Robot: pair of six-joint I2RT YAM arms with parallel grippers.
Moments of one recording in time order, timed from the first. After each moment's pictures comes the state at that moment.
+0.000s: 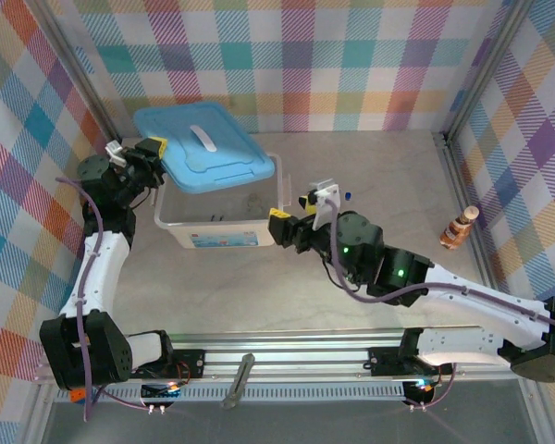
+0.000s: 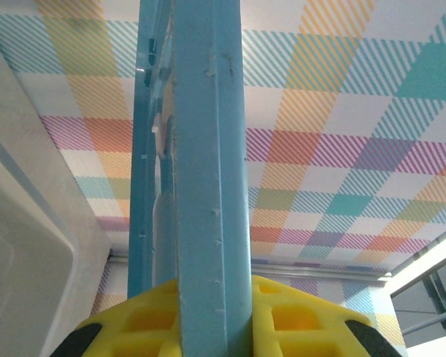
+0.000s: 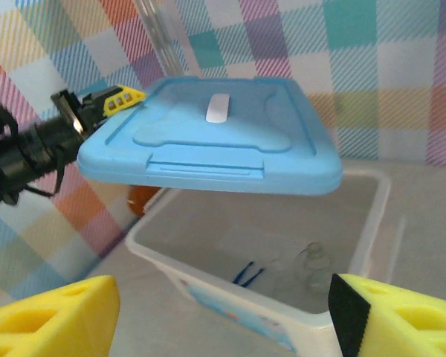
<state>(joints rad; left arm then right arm) 0.17 1.21 0.96 0.26 0.59 -1.62 1.13 1.06 1.09 -0.18 0.43 0.43</state>
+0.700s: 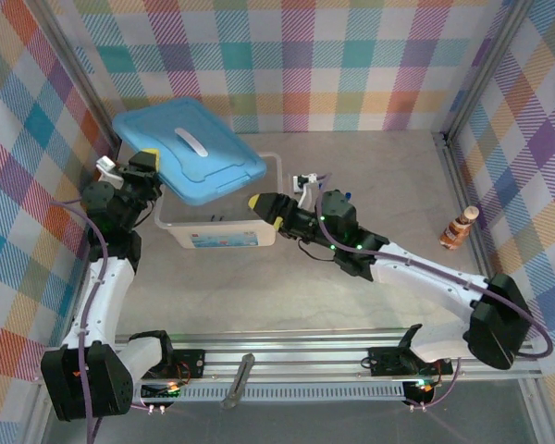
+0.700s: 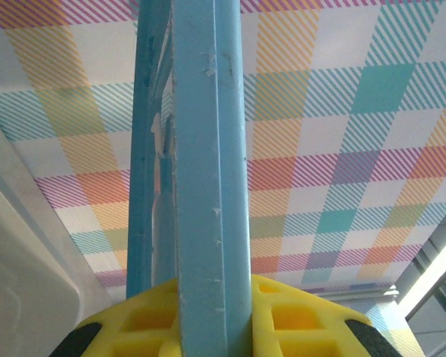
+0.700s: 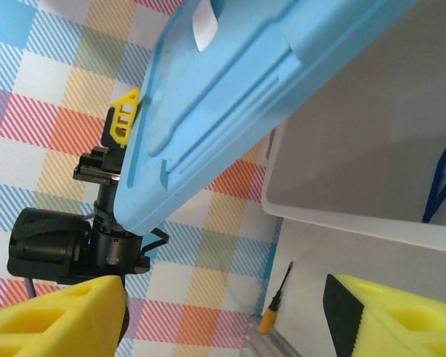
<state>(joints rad) 0.12 1.05 0.78 0.37 0.38 -1.54 0.88 1.34 0.95 0.28 -0.20 1.19</state>
